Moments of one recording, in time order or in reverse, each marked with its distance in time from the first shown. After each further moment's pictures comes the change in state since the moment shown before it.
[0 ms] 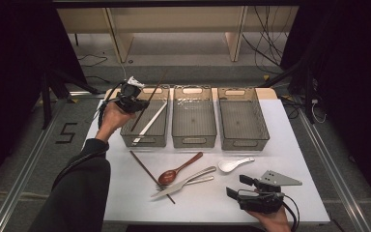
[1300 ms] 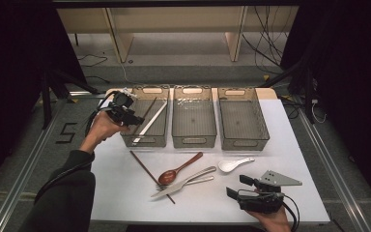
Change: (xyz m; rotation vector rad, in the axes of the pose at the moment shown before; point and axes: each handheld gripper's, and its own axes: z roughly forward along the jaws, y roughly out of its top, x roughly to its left) left arm -0.005 -0.029 -0.026 0.141 -0.050 0.020; right arm 0.001 0.000 0.000 0.001 -0.003 0.002
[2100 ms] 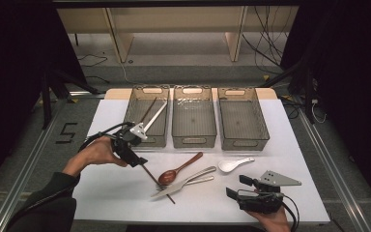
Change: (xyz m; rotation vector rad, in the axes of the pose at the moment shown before) left arm -0.070 -0.053 0.000 0.182 -0.213 0.439; right arm 0.000 0.000 0.001 0.001 -0.001 -0.004
